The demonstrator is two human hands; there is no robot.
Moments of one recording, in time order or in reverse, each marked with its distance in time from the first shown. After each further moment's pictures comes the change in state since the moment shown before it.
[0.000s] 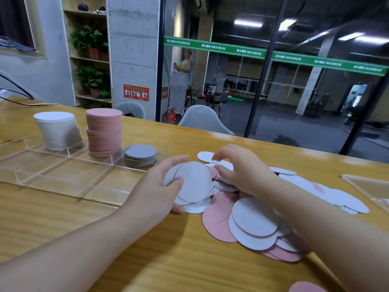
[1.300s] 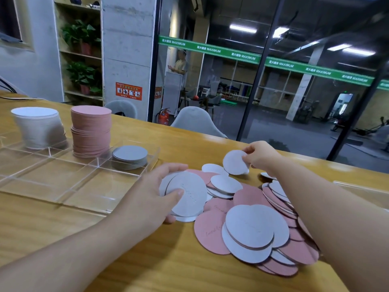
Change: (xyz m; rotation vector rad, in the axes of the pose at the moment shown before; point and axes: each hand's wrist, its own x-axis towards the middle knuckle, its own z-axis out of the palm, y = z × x) left_hand 0.005 -0.008 0.001 0.136 -0.020 0.024; right_hand 0.037 0.077 -0.015 0.198 -0.065 0.682
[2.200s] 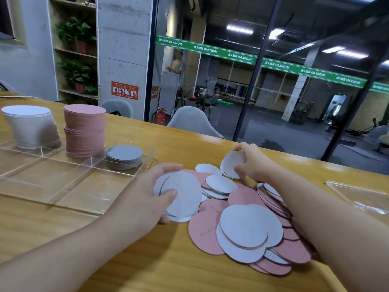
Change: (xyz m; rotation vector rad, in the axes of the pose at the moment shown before) left_hand 0.000 0.001 0.000 0.025 0.009 0.009; right_hand -0.013 0.006 0.003 -0.189 -0.068 -0.168
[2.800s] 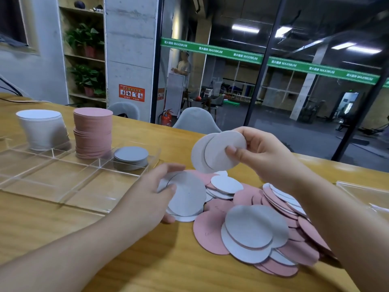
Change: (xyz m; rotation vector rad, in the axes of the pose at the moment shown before) left_hand 0.004 -0.004 0.001 -0.081 0.009 -0.022; right_hand -0.075 -0.057 -0.033 0.696 -0.034 -0.486
